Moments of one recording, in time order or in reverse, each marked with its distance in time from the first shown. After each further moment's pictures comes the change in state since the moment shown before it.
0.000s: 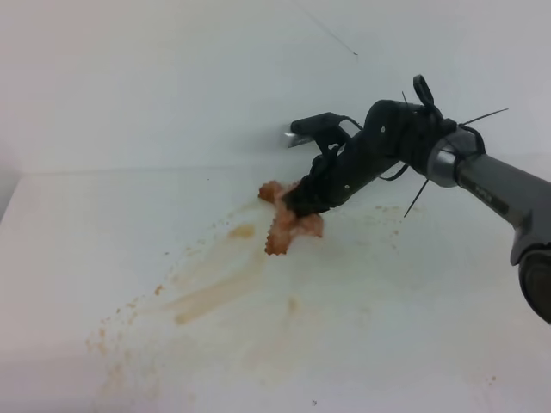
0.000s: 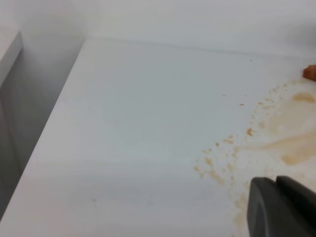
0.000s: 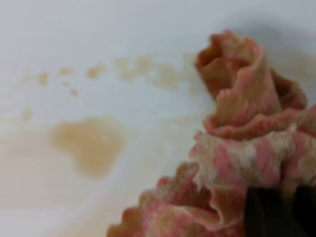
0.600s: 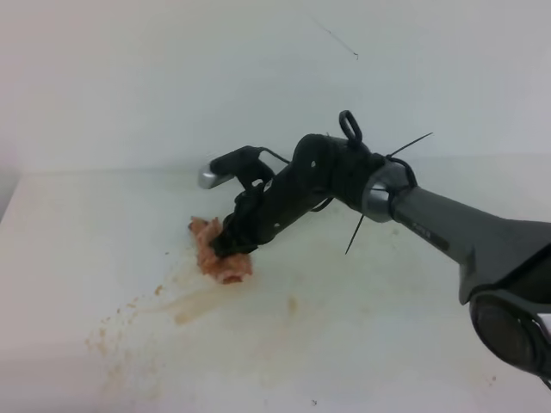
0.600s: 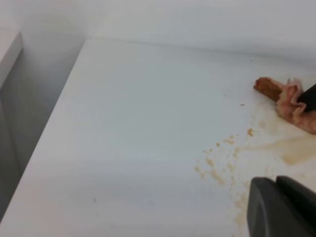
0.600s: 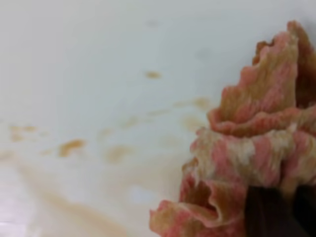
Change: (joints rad) left arm 0.000 0.000 0.000 0.000 0.000 0.000; right arm 0.158 0.029 -0.007 0.131 -0.015 -0.116
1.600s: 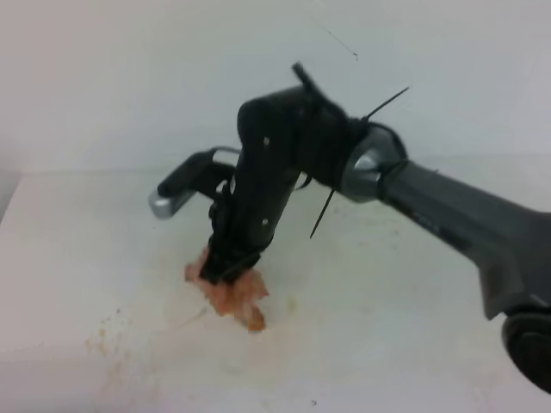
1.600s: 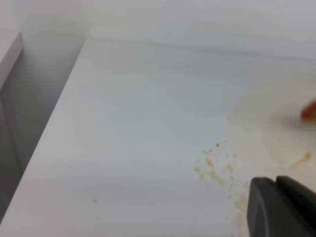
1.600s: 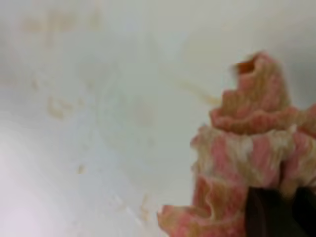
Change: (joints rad) left arm 0.000 0.000 0.000 0.000 0.000 0.000; right arm 0.158 -0.193 0.019 -0.266 0.413 0.076
